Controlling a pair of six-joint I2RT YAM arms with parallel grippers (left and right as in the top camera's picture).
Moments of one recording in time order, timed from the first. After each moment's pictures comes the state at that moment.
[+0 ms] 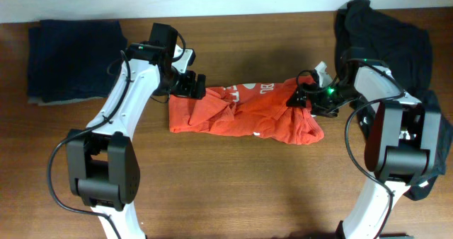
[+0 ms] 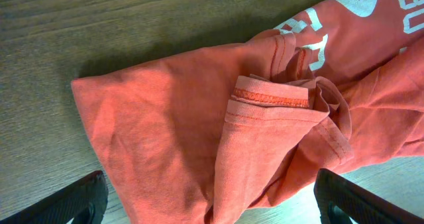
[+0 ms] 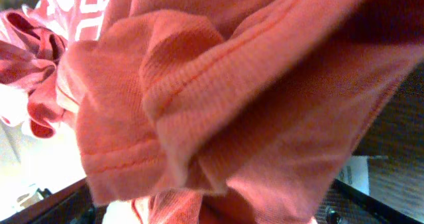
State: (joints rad) left arm -0.21 2.01 1.70 -1.01 0.23 -0.01; right arm -0.14 2.12 1.46 -0.92 -0.65 -0.10
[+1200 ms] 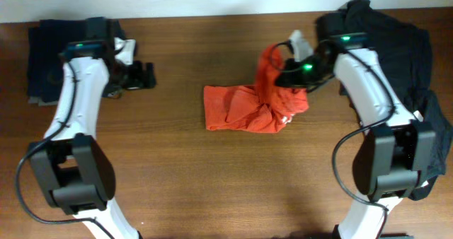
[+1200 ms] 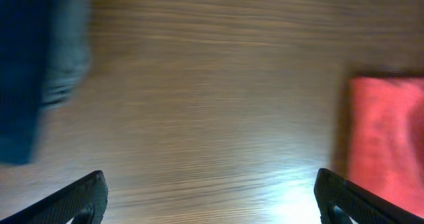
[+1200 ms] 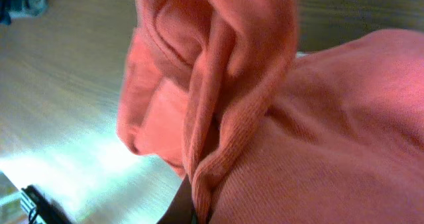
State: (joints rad) left arm 0.07 1.98 1.74 -1.04 0.16 0.02; right arm 0.10 1.98 1.70 -1.00 -0.56 0.00
